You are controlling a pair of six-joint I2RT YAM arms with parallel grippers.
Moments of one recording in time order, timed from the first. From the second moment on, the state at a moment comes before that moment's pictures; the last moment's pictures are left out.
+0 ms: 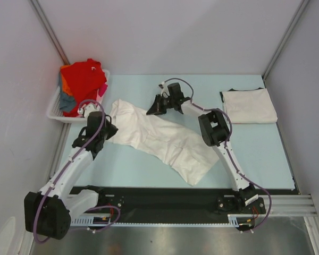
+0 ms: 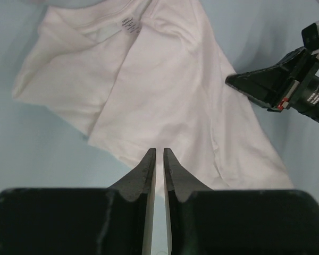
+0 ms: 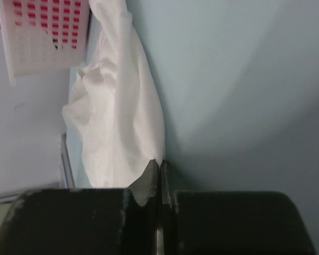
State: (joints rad) left arm -0.21 1.00 0.71 -0.33 -0.23 -0.74; right arm 0.51 2.71 2.20 -0.12 -0.83 0.63
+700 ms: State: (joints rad) left arm -0.22 1.26 0.71 -0.19 -0.08 -0.72; right arm 0.06 2.44 1.60 0.45 -0.37 1.08
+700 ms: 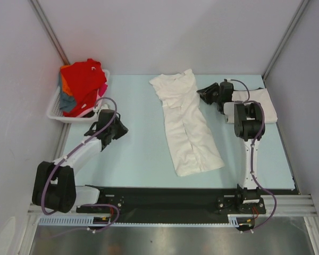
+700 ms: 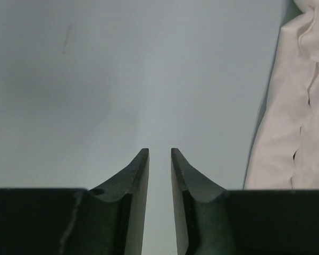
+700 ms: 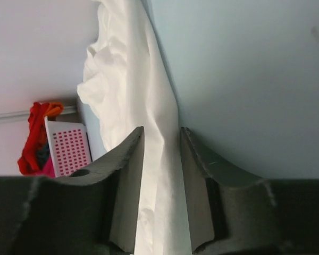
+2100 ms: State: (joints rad) left arm -0.94 1.58 0.48 0.39 0.11 -1.15; right arm 0.10 1.85 1.24 -0.10 -0.18 0.62
